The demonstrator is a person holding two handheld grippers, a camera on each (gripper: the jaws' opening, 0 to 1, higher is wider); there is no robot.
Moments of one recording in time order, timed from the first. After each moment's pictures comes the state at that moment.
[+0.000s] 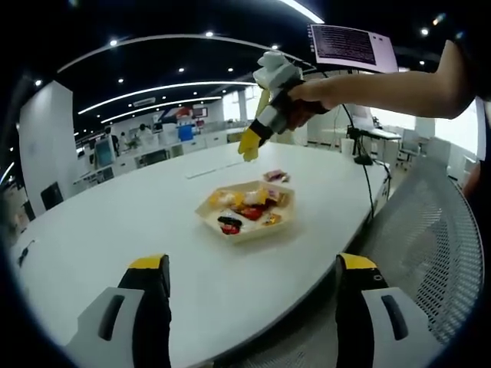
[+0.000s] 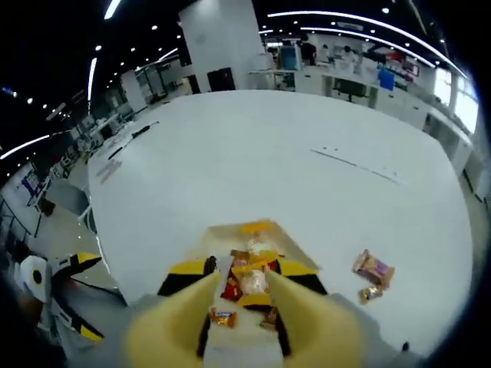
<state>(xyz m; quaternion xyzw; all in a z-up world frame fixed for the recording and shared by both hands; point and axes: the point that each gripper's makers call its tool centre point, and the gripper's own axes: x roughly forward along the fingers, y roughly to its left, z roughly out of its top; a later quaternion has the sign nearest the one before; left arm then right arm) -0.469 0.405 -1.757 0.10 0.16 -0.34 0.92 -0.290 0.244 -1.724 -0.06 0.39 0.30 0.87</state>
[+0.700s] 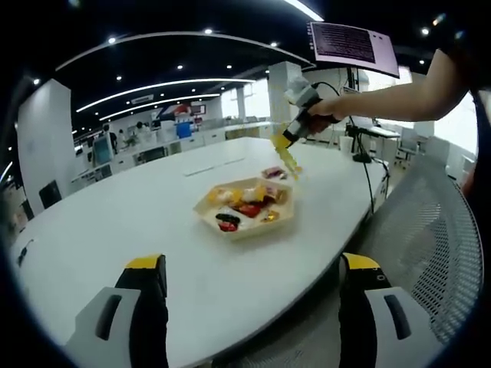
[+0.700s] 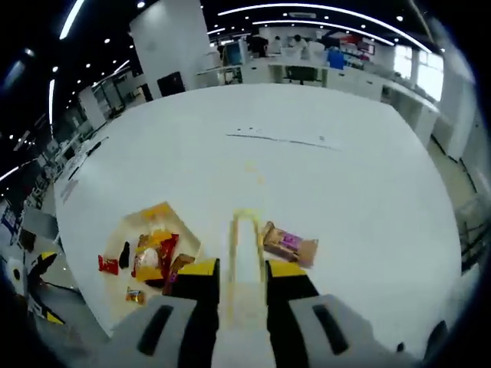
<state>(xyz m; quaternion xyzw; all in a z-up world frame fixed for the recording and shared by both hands) -0.469 0.405 -1.761 0.10 0.17 -0.34 0.92 -0.256 0.100 -1.762 -0.02 0.41 0.19 0.89</state>
